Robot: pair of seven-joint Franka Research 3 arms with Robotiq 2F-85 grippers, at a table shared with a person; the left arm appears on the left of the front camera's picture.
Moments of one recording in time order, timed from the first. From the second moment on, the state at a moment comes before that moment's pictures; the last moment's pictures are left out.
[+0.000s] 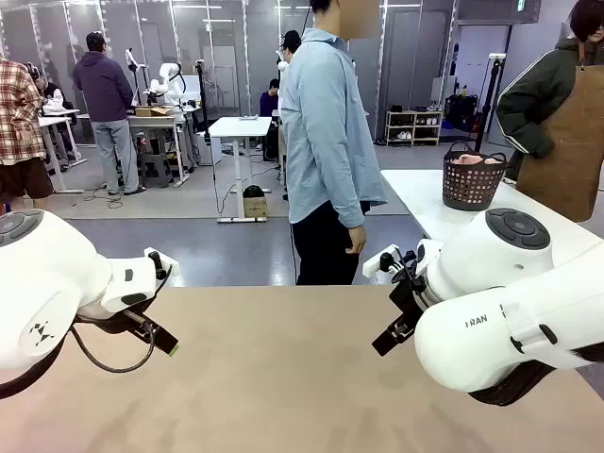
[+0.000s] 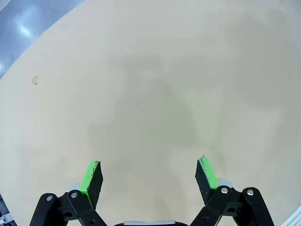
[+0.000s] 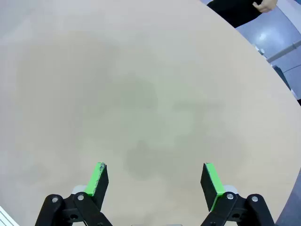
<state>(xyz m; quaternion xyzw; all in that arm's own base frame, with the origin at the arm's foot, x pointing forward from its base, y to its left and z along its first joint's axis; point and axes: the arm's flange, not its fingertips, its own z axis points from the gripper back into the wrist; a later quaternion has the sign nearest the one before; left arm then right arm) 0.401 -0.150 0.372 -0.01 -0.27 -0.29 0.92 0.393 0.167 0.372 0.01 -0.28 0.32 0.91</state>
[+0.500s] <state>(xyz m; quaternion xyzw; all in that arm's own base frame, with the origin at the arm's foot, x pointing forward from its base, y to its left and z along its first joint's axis) 0.401 -0.150 0.372 -0.01 -0.27 -0.29 0.92 0.393 0.167 0.372 0.01 -0.28 0.32 0.90</state>
